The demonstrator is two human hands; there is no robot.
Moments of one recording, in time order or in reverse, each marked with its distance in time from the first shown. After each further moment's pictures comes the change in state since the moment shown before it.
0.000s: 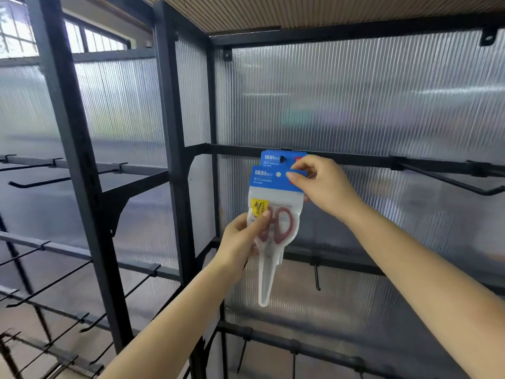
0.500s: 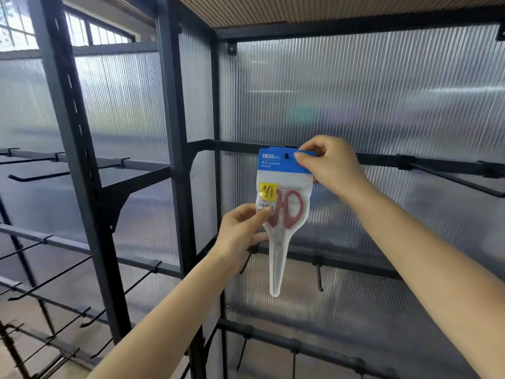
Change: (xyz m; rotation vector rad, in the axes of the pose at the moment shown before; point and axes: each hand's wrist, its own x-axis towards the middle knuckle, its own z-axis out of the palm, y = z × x) left_hand 0.008 0.008 -0.003 -0.020 0.011 0.070; right_hand 0.022 -0.006 -0.007 -0.004 0.102 0.004
